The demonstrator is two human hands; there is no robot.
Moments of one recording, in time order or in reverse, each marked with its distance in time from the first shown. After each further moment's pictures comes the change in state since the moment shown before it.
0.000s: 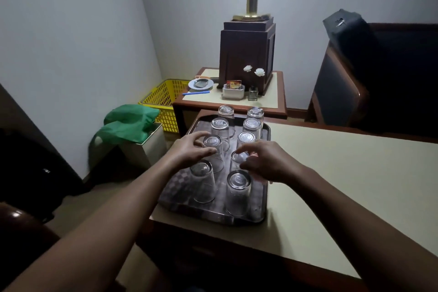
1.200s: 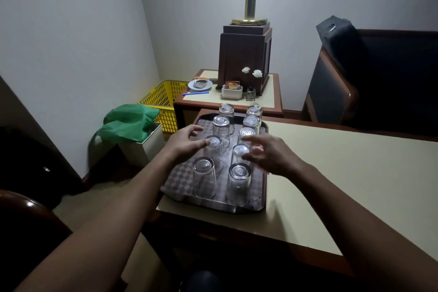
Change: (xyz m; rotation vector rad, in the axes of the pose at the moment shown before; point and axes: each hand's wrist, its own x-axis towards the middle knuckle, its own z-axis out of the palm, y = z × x) left_hand -0.024 -0.013 -0.016 -0.088 0.077 0.043; right_hand -0.013 0.006 0.011 0.096 0.129 0.013
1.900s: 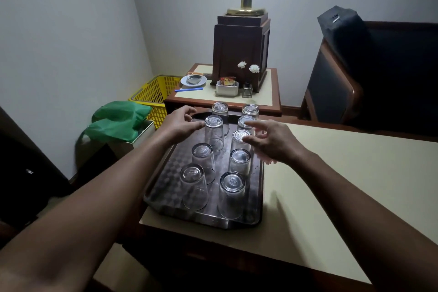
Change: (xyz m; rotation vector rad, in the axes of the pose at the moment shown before) left_hand 0.080 0.014 0.000 0.022 0.034 -0.014; right_hand 0.051 0.031 -0.021 0.040 0.087 0.036
